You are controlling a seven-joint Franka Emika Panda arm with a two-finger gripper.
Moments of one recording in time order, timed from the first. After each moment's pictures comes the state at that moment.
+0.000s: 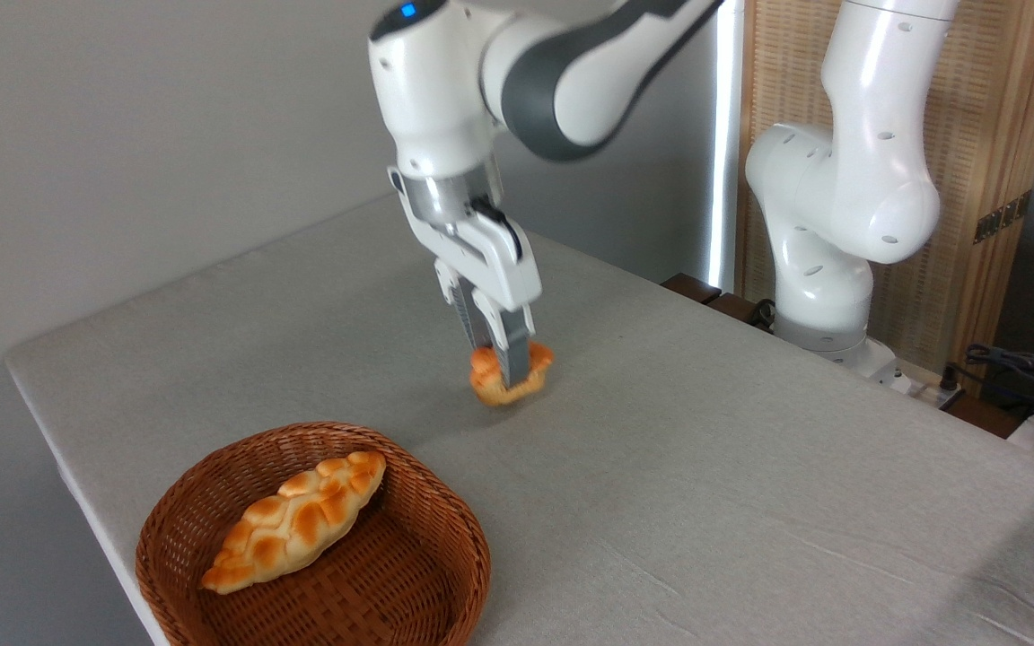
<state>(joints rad) -0.30 -0.29 0.03 -2.32 -0.01 1.96 0.64</state>
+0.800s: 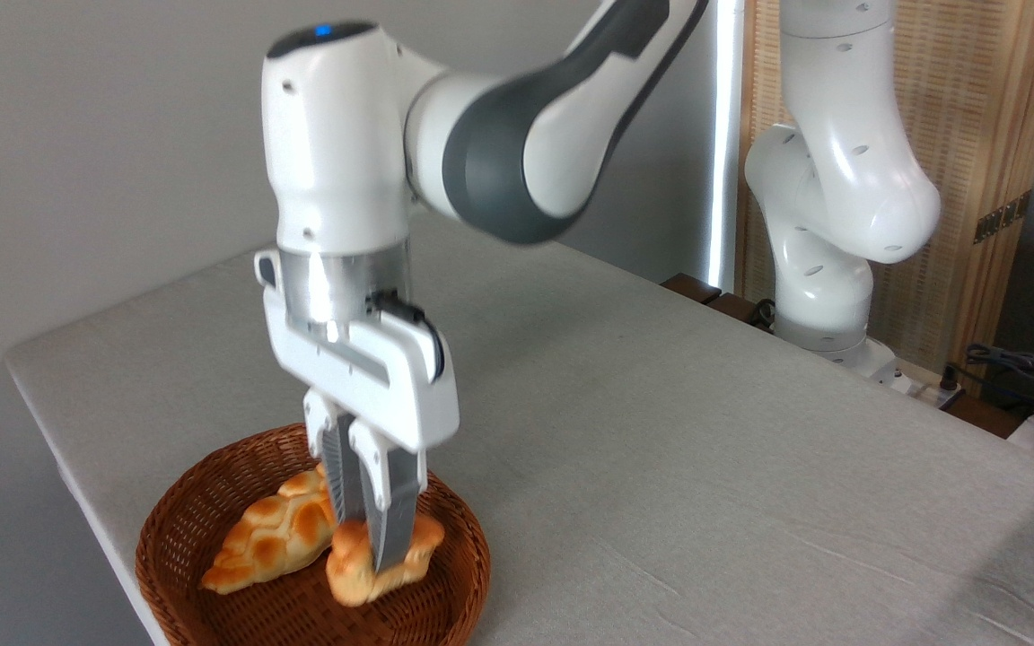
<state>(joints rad) -0.29 0.14 0.32 -1.88 0.05 2.23 0.72</state>
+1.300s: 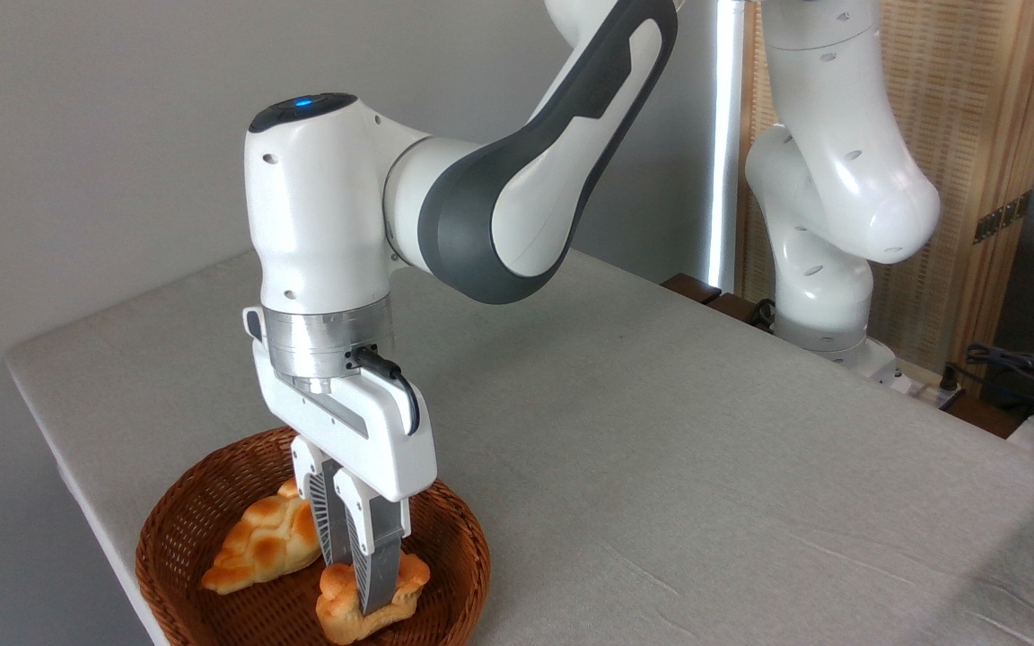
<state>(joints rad) -0.30 0.22 0.32 -1.86 0.05 2.28 0.72</state>
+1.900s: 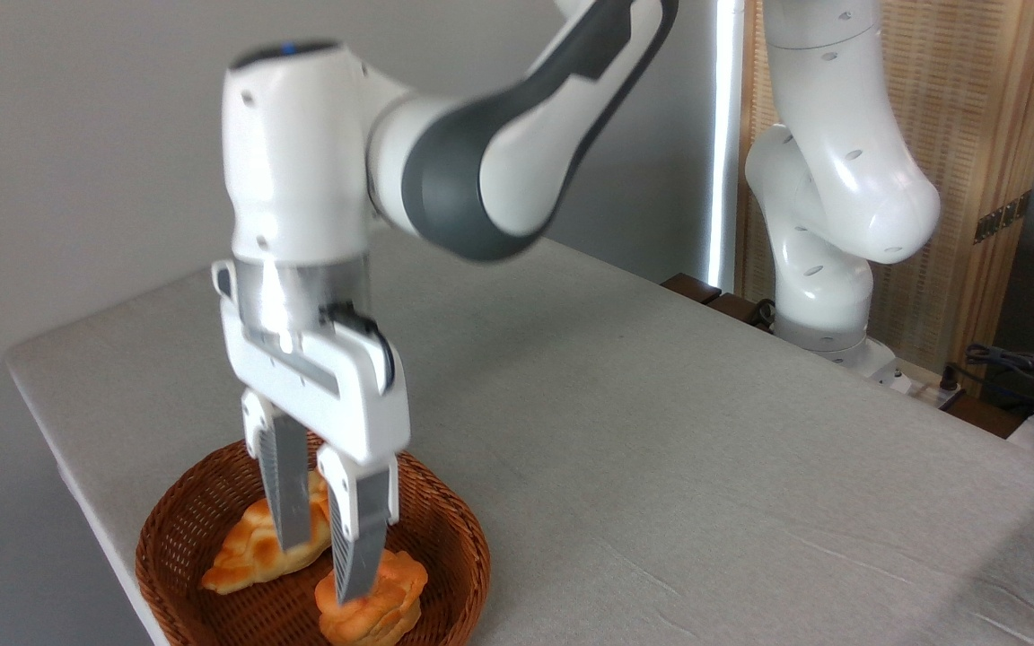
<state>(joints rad) -0.30 0.20 0.32 -1.76 0.04 2.22 0.72</state>
